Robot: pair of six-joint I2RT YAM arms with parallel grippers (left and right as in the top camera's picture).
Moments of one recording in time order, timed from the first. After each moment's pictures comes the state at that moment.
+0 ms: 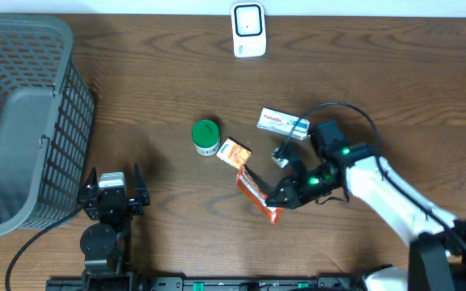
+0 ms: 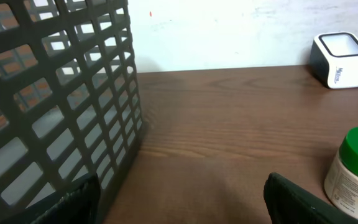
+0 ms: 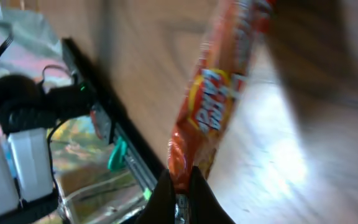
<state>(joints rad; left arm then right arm) 0.03 0.04 0.03 -0.13 -0.11 0.09 0.34 1.53 0.83 -0.79 -0.87 -0.04</state>
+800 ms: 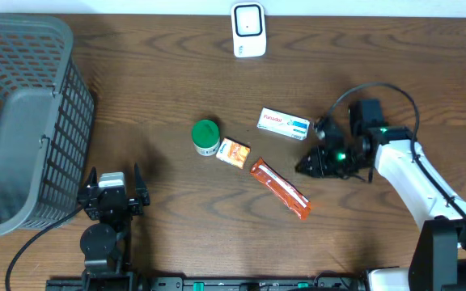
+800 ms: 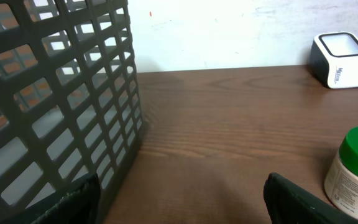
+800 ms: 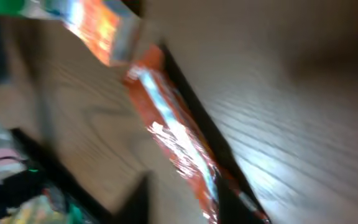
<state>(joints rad) 0.03 0.04 0.03 -0.14 -0.11 0.09 0.10 1.57 0.95 -0.77 -0.67 0.04</state>
